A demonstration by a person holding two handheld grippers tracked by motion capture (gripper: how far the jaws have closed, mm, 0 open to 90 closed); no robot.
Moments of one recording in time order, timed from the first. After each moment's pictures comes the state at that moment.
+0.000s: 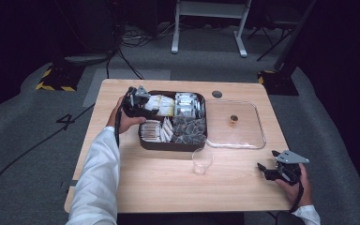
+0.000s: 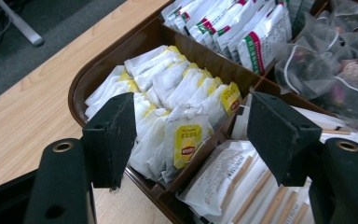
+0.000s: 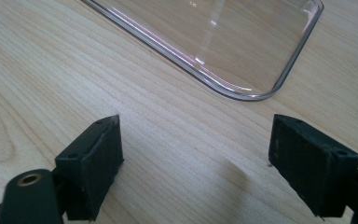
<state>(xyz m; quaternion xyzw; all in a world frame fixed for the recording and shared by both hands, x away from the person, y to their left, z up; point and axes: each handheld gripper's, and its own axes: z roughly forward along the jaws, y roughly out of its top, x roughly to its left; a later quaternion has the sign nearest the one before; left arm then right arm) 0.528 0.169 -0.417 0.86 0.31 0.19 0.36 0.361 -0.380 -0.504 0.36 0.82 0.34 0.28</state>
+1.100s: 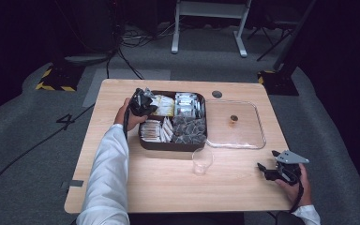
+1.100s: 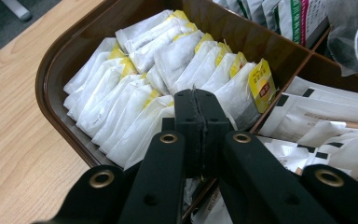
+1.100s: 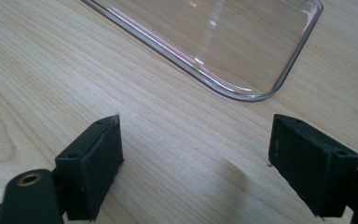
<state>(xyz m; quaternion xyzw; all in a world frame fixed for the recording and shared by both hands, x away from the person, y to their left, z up) 0.552 0.156 -0.443 0.88 0.31 0.17 0.32 0.360 -0.380 -0.504 0.36 0.82 0.34 0.28</state>
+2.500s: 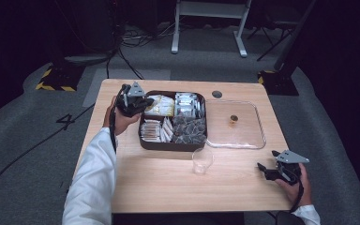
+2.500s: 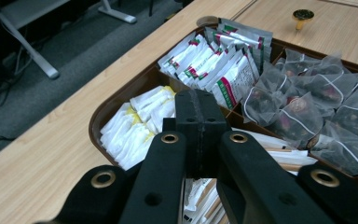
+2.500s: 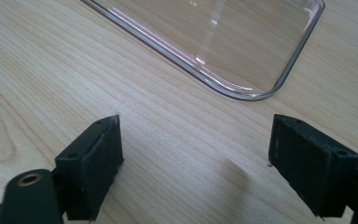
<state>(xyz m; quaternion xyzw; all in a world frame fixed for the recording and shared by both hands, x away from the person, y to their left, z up) 0.485 0.174 -0.368 0.84 0.28 0.23 0.41 0.361 -0.380 -0.504 0.36 0.82 0.34 0.28</state>
